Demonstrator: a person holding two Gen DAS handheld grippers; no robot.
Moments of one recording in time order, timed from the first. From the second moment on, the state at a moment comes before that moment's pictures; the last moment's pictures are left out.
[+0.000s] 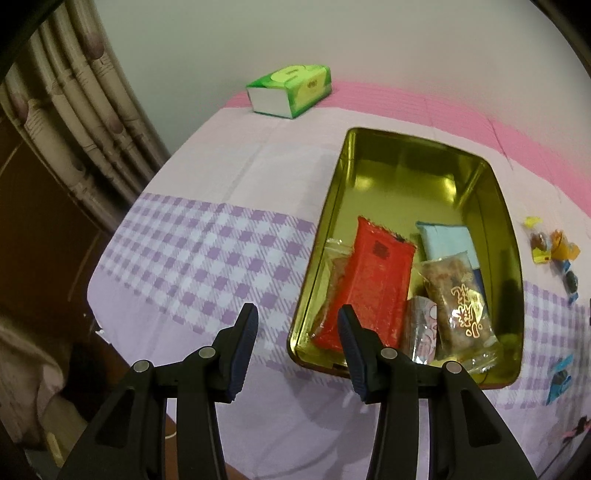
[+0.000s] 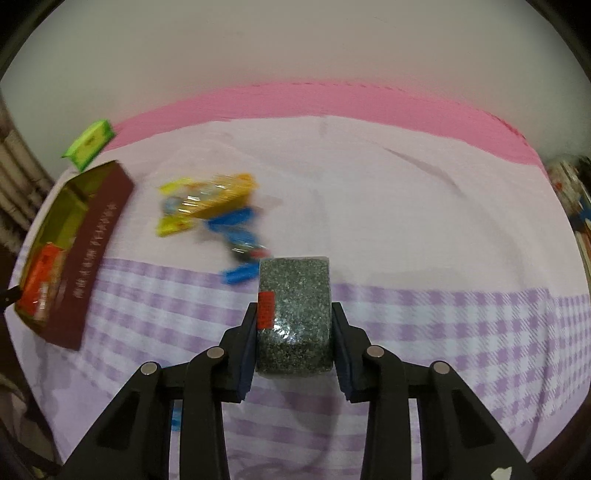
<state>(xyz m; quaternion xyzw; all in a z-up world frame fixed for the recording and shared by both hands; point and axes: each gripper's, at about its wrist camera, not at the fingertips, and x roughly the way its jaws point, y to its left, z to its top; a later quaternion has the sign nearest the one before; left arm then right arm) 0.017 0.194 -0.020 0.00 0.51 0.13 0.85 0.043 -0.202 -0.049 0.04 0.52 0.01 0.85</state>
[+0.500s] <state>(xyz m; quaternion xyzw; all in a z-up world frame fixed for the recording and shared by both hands) 0.012 0.208 -0.021 -0.03 0.50 0.14 0.85 0.064 -0.046 -0.026 -0.01 0.50 0.14 0.85</state>
